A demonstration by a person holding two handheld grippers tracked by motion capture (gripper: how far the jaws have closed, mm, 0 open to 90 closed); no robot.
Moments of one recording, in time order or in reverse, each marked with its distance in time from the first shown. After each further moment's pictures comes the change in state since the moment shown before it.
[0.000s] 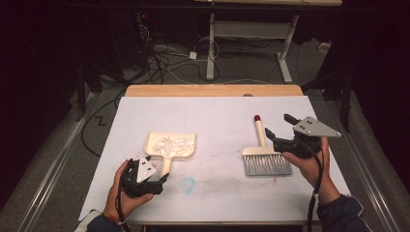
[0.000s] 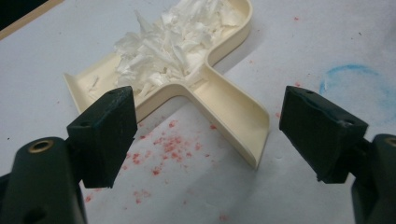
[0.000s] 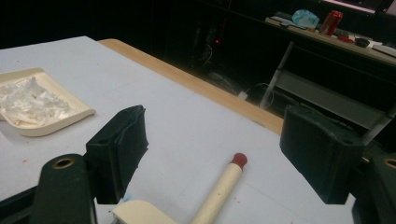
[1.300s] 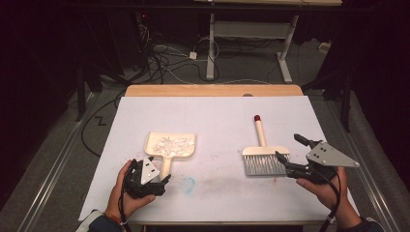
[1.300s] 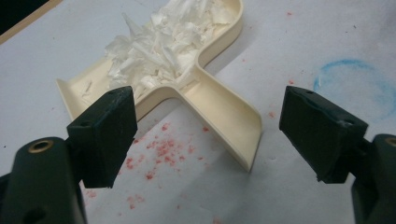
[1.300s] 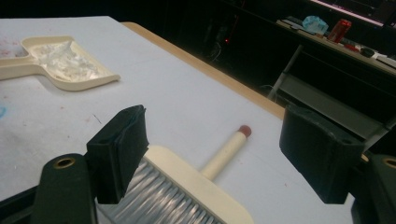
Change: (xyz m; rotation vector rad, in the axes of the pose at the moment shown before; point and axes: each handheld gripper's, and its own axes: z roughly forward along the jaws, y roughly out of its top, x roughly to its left) left arm -0.006 0.003 0.003 0.001 0.001 0.050; right arm 0.013 -0.034 -0.052 0.004 0.035 -0.094
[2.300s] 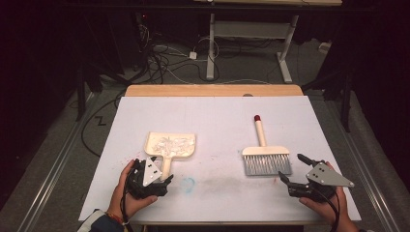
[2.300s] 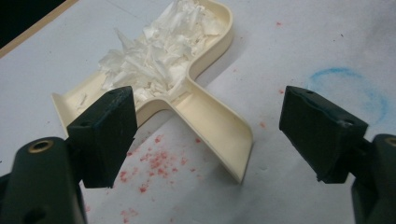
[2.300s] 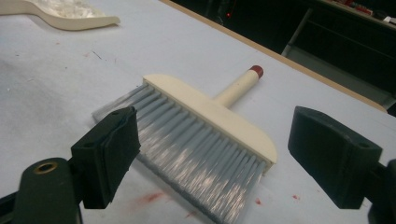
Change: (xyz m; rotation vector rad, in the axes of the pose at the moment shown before) left arm -0.006 0.003 0.002 -0.015 -0.011 0.019; right arm 0.011 -0.066 -0.004 0.066 -0.001 0.023
